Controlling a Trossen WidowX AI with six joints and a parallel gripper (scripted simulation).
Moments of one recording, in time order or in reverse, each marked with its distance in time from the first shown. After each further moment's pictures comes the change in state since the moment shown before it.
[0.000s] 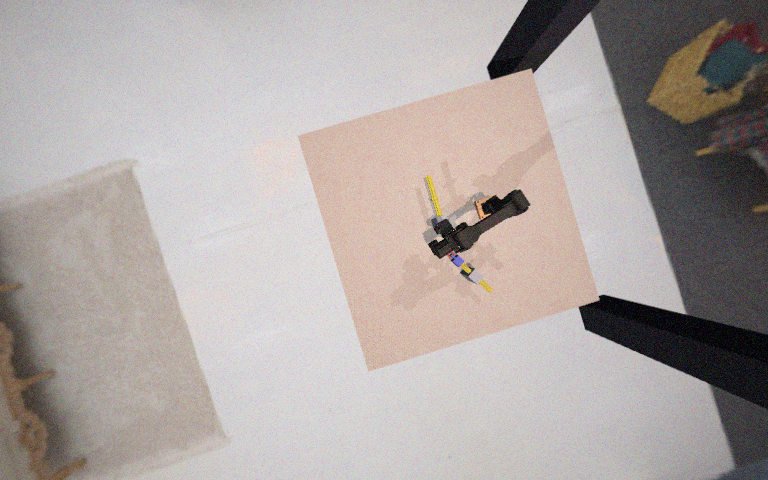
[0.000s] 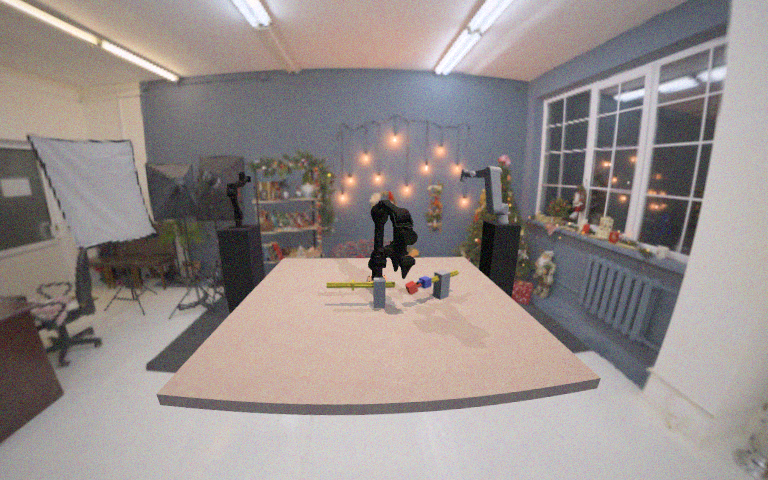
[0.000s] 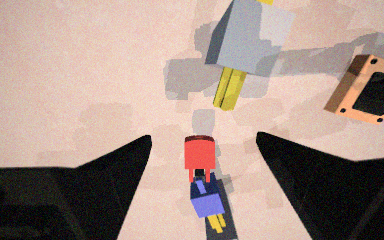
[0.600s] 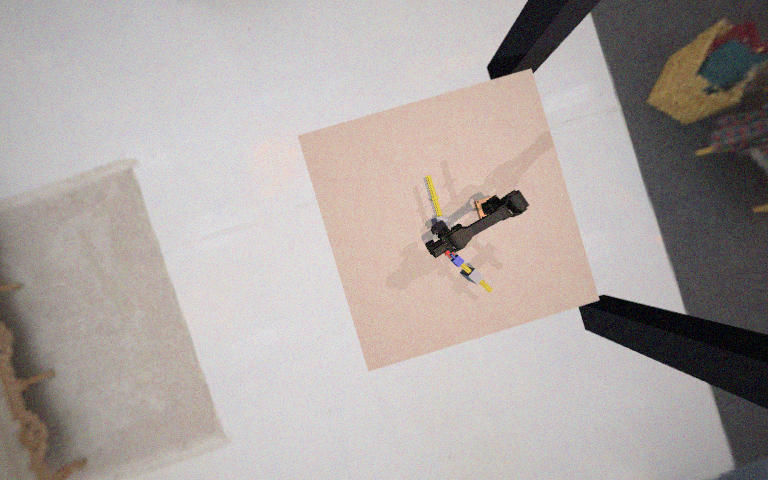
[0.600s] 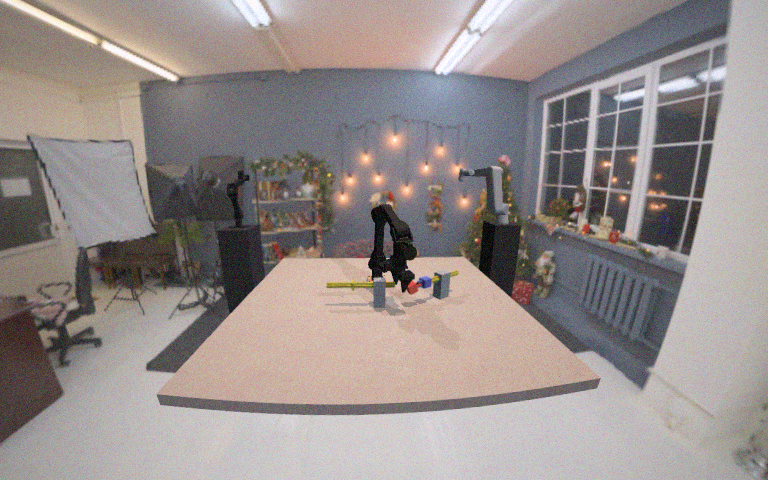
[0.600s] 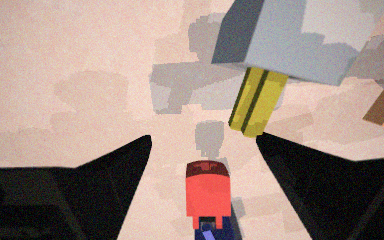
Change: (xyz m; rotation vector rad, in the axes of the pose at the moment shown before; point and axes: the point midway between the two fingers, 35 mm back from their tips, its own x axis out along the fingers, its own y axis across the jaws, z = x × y) arm 0.061 0.003 0.000 0.014 0.000 0.006
